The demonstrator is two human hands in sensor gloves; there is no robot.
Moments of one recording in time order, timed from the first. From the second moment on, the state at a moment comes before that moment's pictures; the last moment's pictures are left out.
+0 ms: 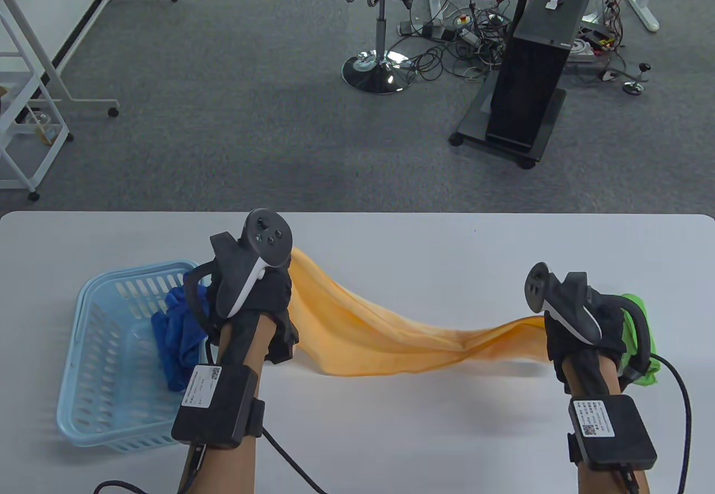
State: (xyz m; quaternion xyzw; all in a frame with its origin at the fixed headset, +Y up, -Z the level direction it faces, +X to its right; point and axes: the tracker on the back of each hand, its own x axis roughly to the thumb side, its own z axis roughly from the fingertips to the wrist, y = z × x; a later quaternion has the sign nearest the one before) left_hand -0.160 -0.522 -0.359 0.03 0.14 0.11 0.98; right_hand 0.265 -0.606 -0.361 0.17 -0.02 -0.97 0.18
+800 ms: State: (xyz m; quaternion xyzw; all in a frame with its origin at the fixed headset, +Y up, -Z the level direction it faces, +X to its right) left_hand -0.233 -0.519 -0.356 0.07 0.21 0.13 0.97; right_hand 0.322 -0.577 -0.351 0.25 0.03 -0.97 0.03
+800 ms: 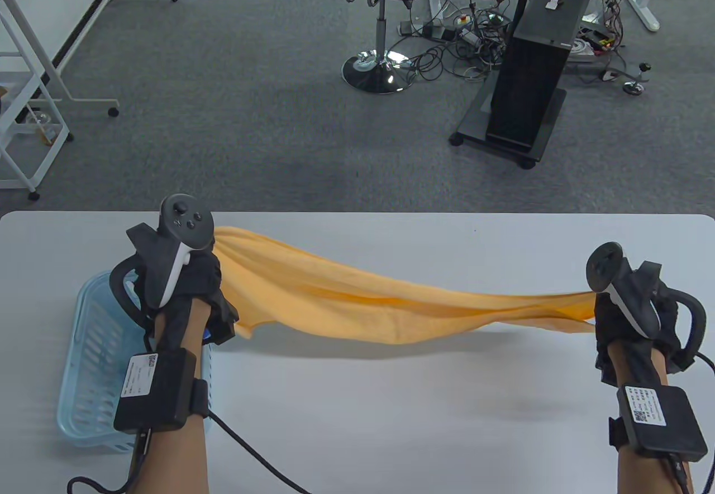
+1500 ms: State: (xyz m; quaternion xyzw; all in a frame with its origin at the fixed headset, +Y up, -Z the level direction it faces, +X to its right) left_hand -0.215 -0.523 -0.358 0.05 0.24 -0.12 0.96; right_hand 0.366 -0.583 -0.322 0.36 0.05 -0.93 0.07
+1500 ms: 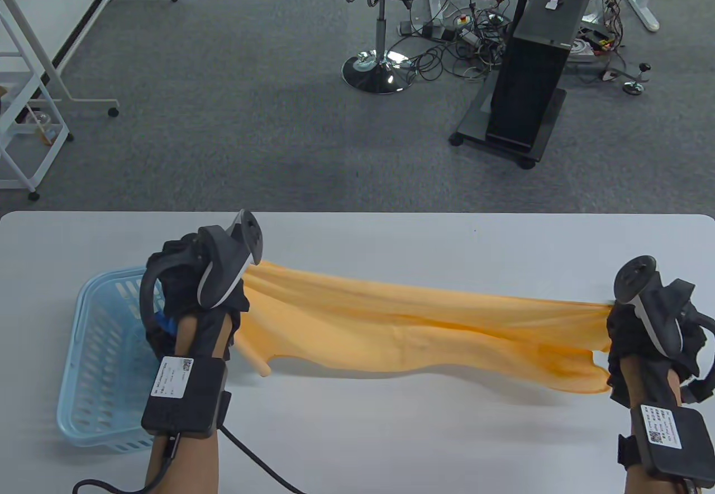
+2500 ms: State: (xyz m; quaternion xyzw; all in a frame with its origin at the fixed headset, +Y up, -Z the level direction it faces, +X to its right) left_hand -0.244 -0.541 -0.398 0.09 0.06 0.65 0.76; right_hand 0.379 -0.556 -0.333 0.30 0.26 -0.77 -0.49
